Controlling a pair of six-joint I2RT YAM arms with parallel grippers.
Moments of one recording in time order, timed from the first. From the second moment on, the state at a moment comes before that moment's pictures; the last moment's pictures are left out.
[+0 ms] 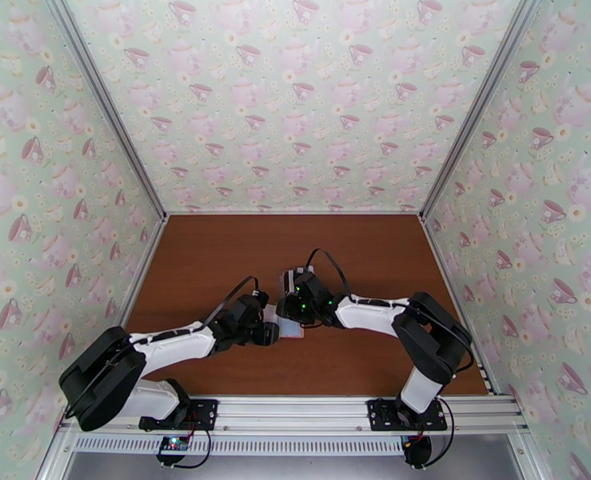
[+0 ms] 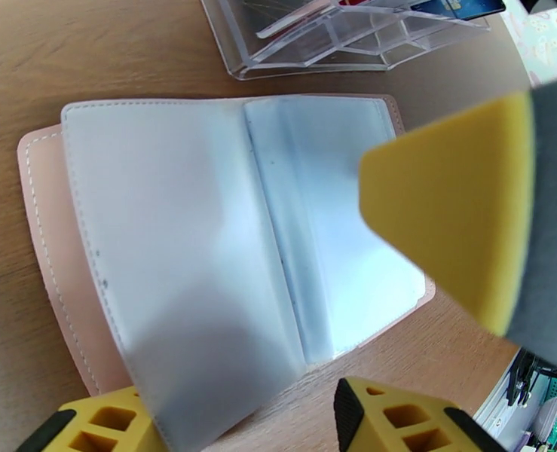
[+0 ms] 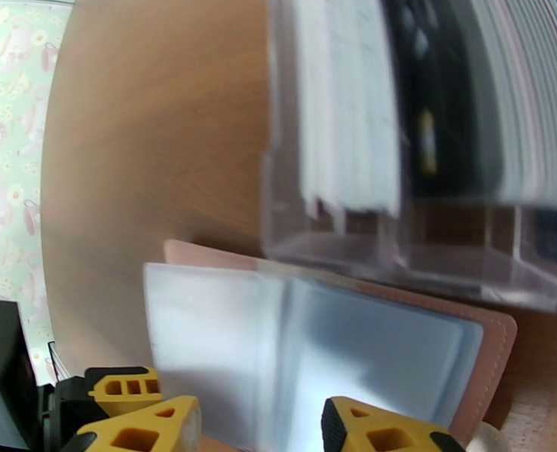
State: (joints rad) left arm -0.73 1.39 0.55 -0.12 0.13 -0.59; right arm 0.81 1.73 0.91 -0.03 -0.22 0.90
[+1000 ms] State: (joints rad) left arm -0.64 1.52 0.70 -0.26 -0.03 -0.46; right arm 0.81 1.74 0.93 -0.03 -0.24 0.89
